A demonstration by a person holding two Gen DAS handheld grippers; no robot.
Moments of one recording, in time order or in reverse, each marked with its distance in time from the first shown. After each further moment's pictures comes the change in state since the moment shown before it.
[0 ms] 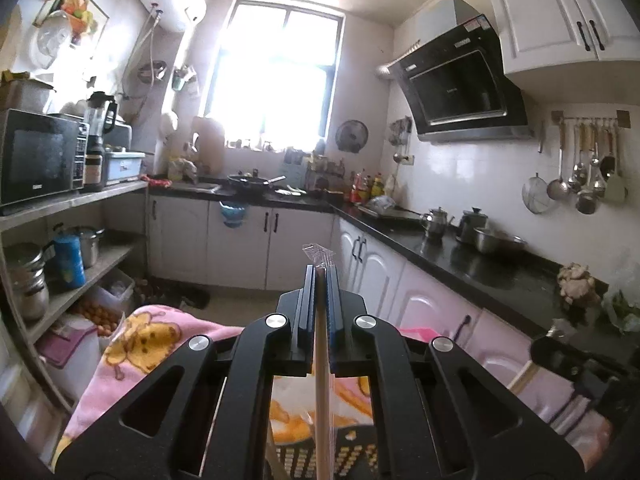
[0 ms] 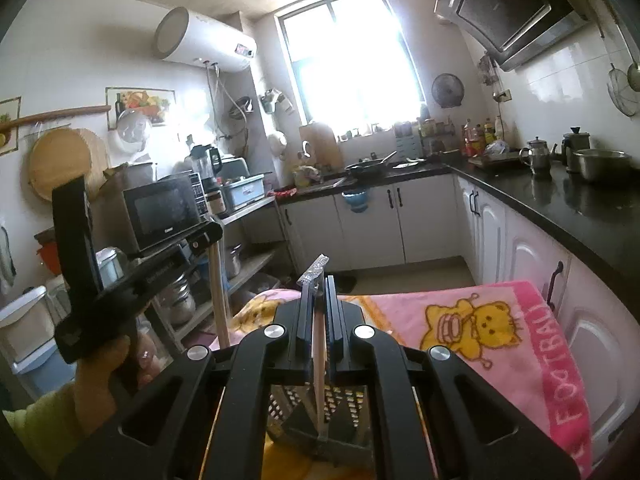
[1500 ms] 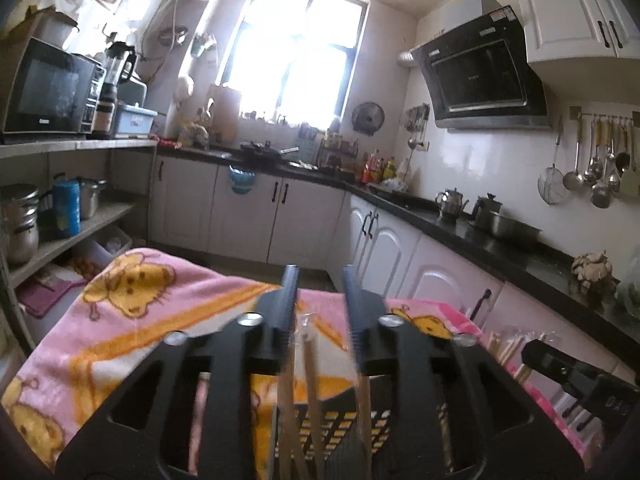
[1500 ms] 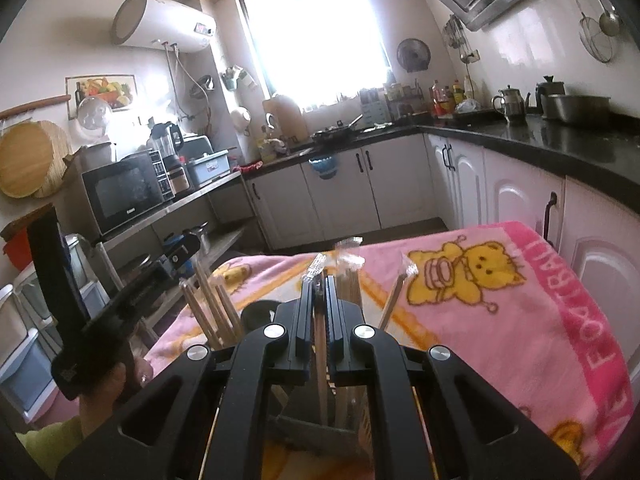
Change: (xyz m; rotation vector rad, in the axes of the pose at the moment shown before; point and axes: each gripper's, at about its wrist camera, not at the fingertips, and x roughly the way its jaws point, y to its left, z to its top) left arm 0.033 0.039 -0.086 -0.086 0.064 -0.004; right arm 0.061 -0.021 -0.082 0.088 0.086 -0.102
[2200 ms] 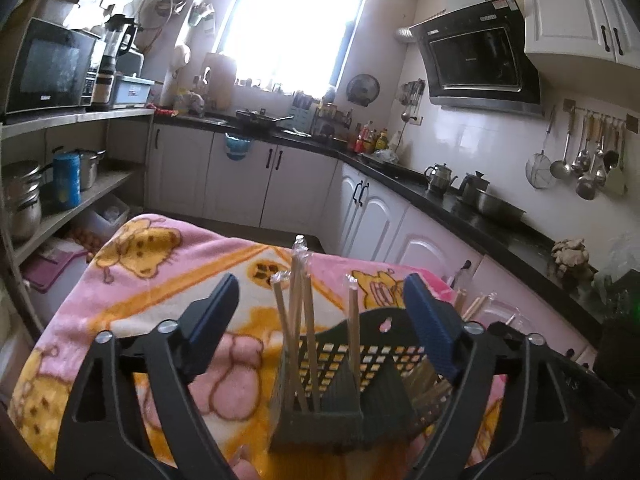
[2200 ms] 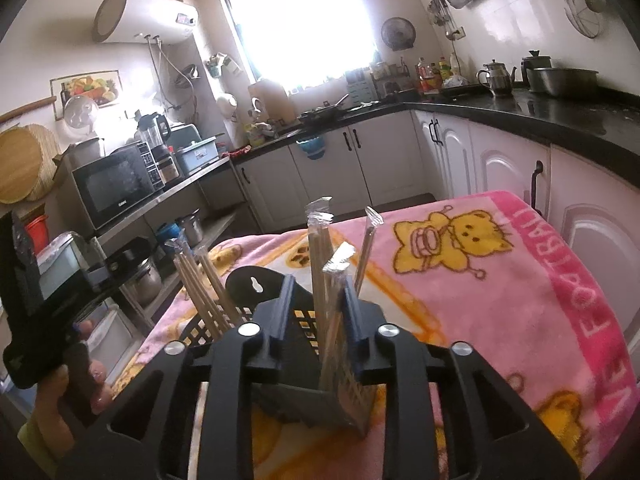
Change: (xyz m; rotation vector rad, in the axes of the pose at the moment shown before) left arm -0.046 0.012 -0.005 -0.037 0.128 -0.034; right arm -0.012 -0.016 -0.015 0.048 0.068 -0.022
